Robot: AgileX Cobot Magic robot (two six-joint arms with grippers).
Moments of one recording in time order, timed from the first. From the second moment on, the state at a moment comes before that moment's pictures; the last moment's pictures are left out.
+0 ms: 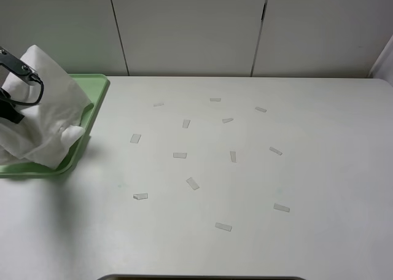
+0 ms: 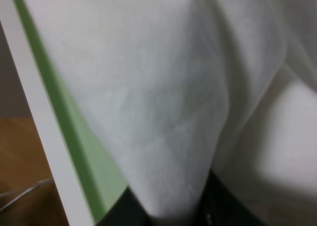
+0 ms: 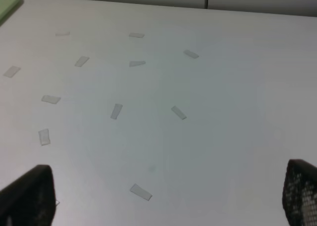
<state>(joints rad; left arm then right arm) 0.19 1.68 -0.84 0.32 0.05 0.50 0.17 -0.01 -0.50 0.14 1.03 -0.08</state>
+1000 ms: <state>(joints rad) 0.17 1.23 -0.84 0.22 0.26 0.24 0.17 -0.01 -0.50 0.14 1.03 -0.08</state>
